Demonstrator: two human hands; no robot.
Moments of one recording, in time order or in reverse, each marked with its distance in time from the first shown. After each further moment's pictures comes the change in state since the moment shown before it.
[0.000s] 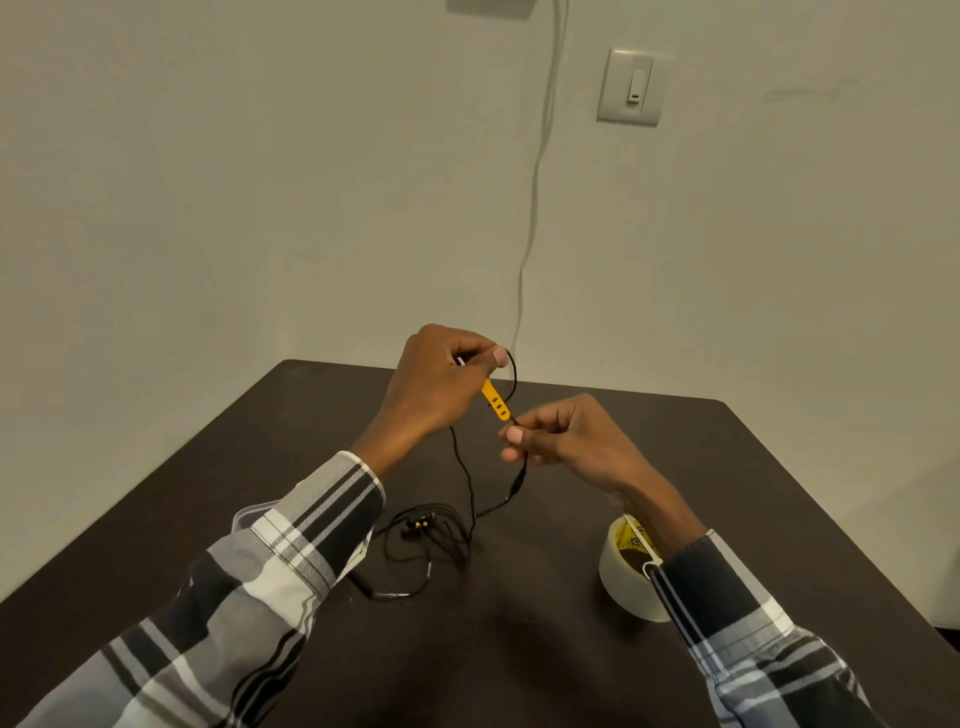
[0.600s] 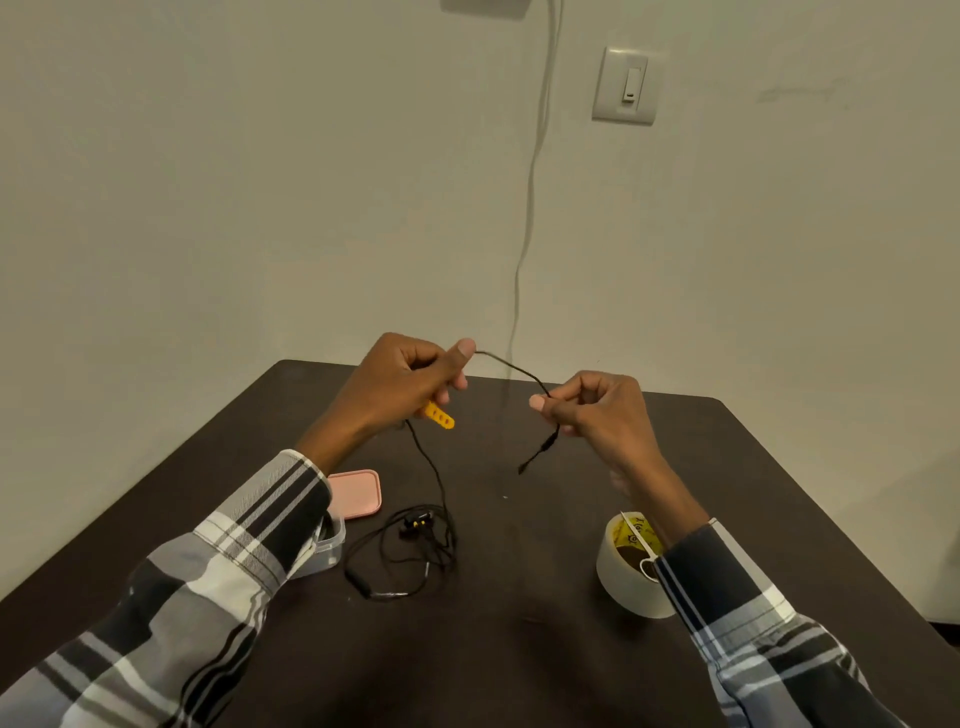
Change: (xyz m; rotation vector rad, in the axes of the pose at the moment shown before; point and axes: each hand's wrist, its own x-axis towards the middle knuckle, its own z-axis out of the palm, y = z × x) left_hand -0.006 -0.017 -0.031 -0.096 -0.153 -0.087; right_hand 0.007 0.005 -0.013 0.066 0.433 -0.041
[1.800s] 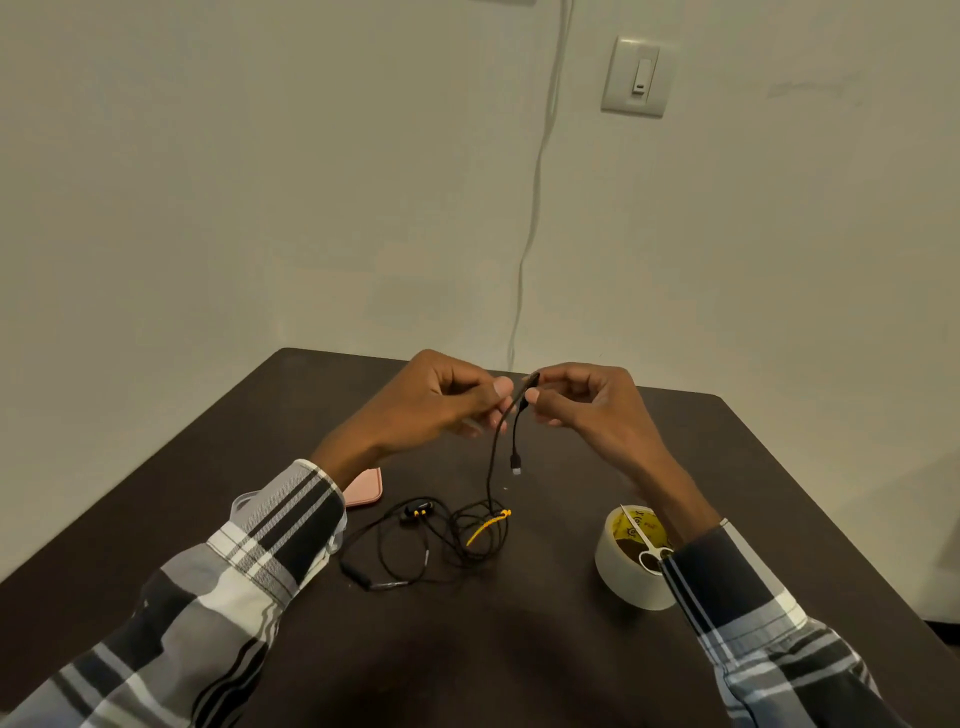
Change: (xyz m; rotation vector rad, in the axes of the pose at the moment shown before) left_hand -0.015 0.000 0.017 -0.199 -0.284 0.009; right_hand -0.012 -0.016 0.000 -0.034 -0.181 -0.114
